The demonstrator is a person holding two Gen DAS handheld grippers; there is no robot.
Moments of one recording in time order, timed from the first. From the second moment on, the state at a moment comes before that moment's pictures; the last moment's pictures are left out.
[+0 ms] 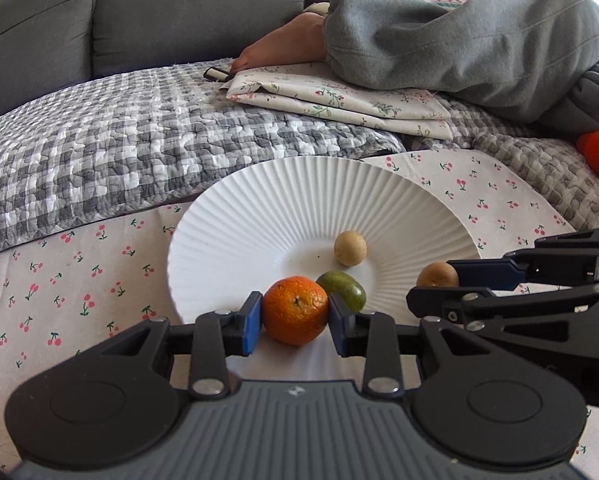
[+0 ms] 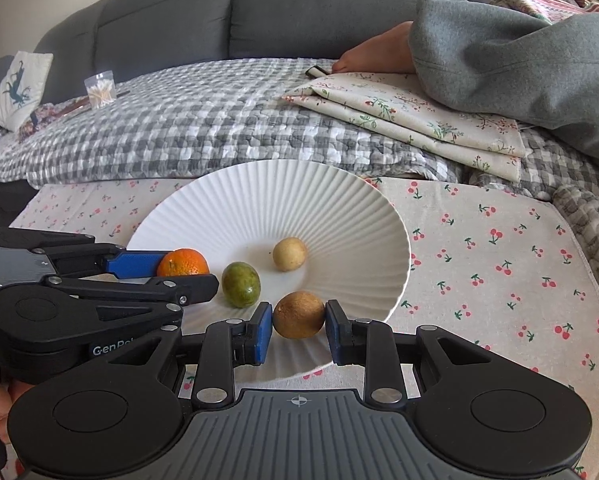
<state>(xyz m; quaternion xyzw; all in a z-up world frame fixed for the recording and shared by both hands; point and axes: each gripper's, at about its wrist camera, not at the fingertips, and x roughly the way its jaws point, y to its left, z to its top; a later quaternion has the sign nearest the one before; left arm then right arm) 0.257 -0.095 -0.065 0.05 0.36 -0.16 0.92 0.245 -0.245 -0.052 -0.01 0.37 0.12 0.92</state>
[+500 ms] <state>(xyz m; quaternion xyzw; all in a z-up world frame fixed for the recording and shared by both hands) 0.249 -0.063 -0.042 0.01 0.35 -0.15 0.92 0.234 -0.270 -0.028 0.03 0.35 0.11 0.93</state>
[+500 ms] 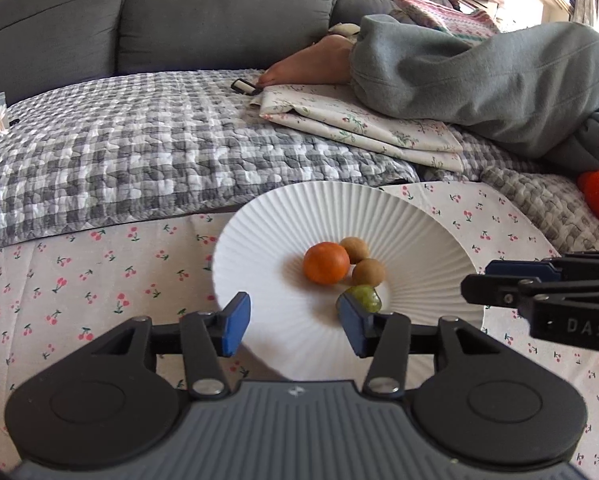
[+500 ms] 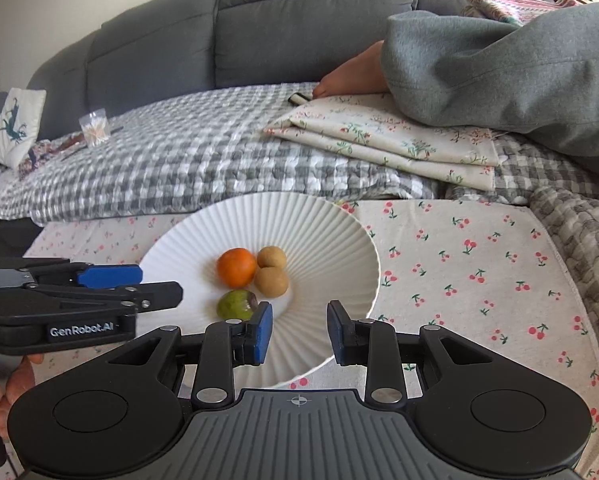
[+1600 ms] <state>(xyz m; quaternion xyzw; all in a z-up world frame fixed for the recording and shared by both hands) 0.125 0.010 -0.014 -0.02 0.37 -0.11 0.92 0.119 -0.246 0.025 0.07 0.37 0.18 0.91</state>
